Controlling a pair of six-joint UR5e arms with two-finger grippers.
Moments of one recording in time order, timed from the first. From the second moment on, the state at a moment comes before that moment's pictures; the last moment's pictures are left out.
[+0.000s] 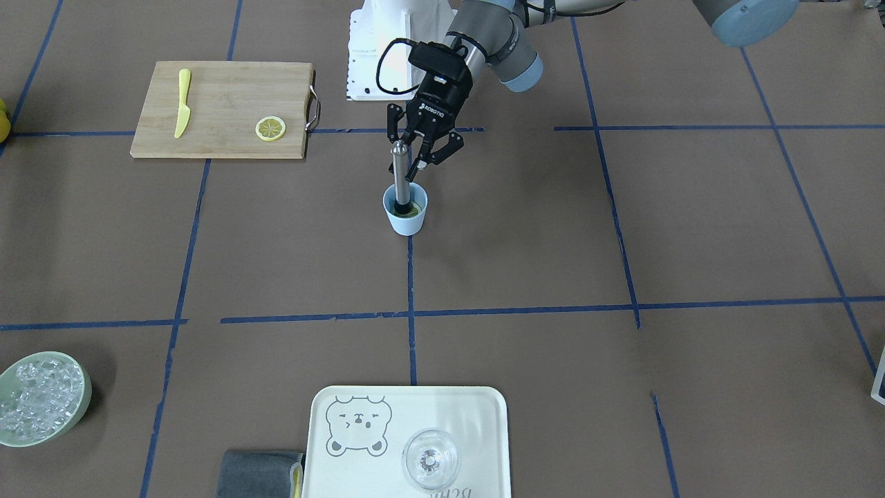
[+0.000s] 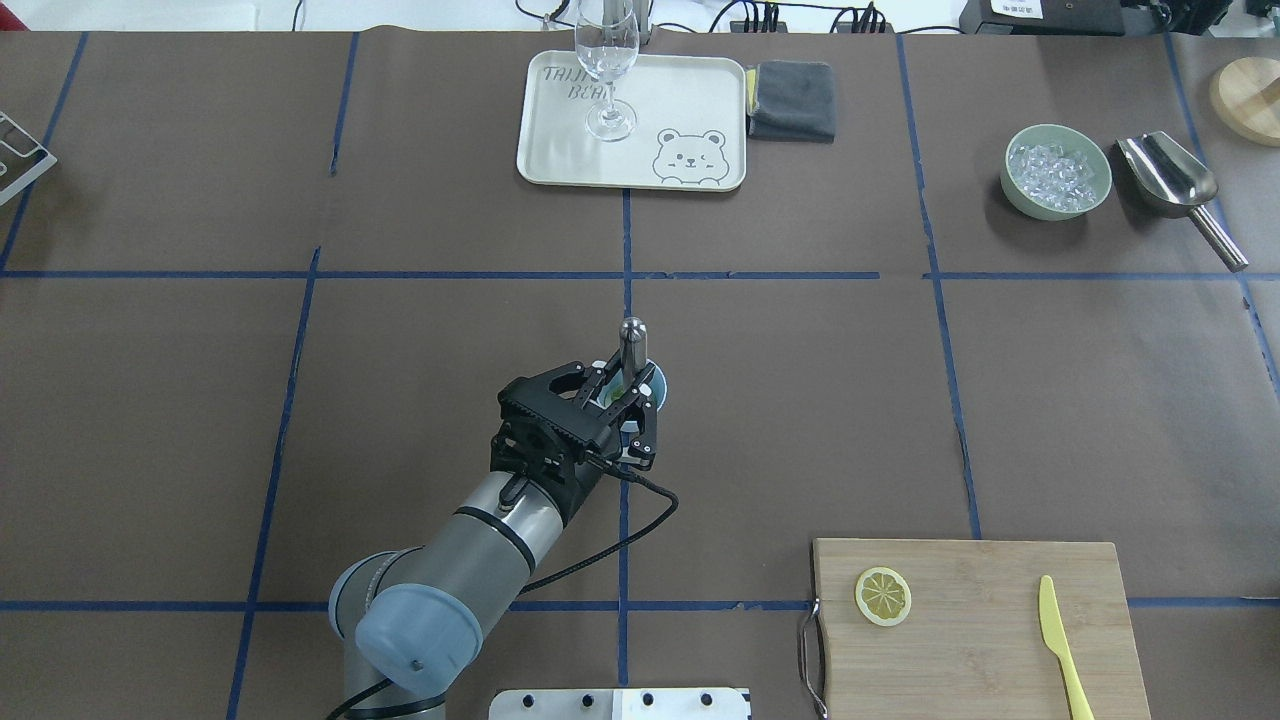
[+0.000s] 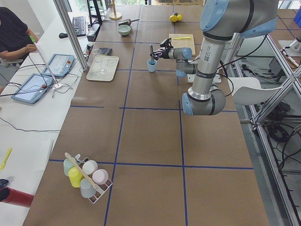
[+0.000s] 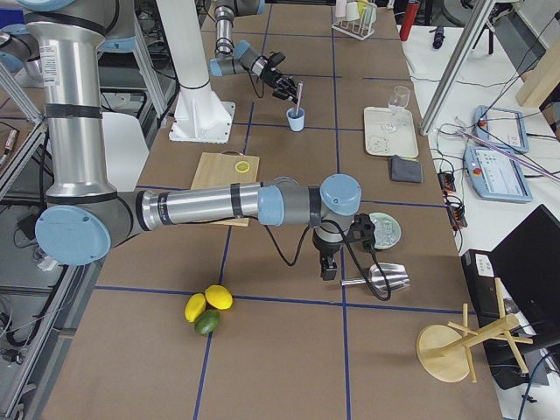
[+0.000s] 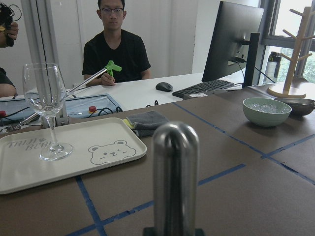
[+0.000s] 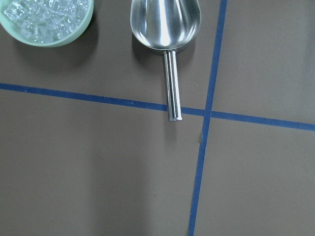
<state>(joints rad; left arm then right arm) -0.15 -2.14 -1.60 -2.68 -0.80 -0.60 1.52 -1.54 1.70 -1.66 2.37 -0.04</state>
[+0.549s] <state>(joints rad) -0.17 -2.13 -1.69 -2.68 -0.80 -0.51 1.53 -1.54 1.71 -1.66 2.37 -0.04</state>
